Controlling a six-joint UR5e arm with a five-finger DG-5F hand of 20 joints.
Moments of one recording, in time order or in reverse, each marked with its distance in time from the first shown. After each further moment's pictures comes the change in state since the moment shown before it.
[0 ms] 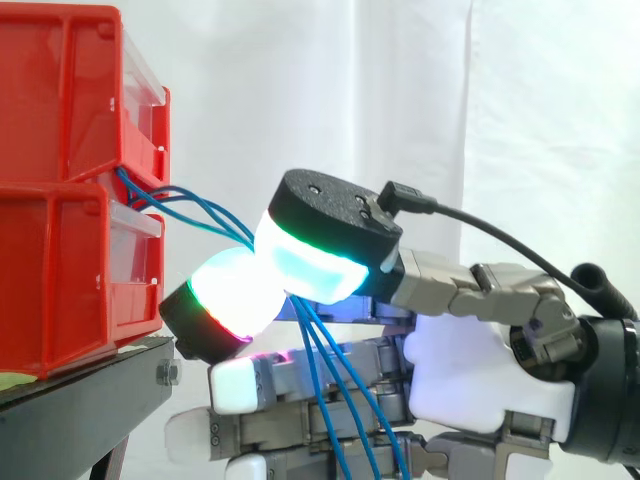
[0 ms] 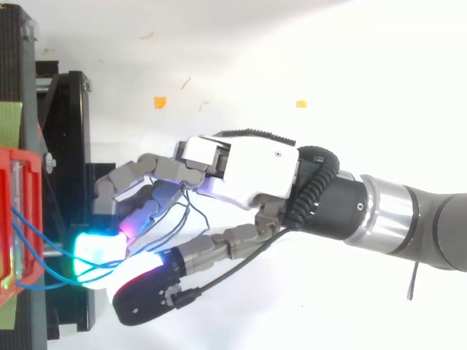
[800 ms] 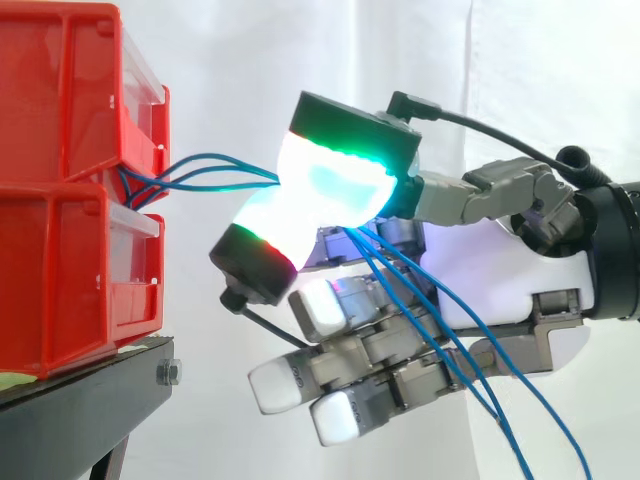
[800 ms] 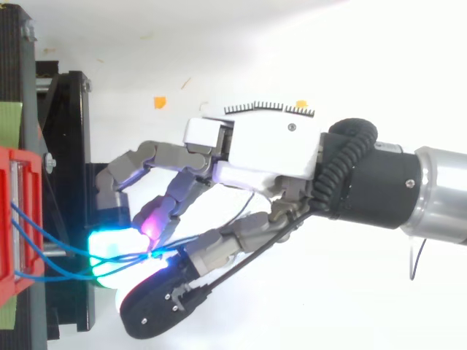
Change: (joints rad) arm -0.034 0.080 0.168 -0.559 -0.095 0.103
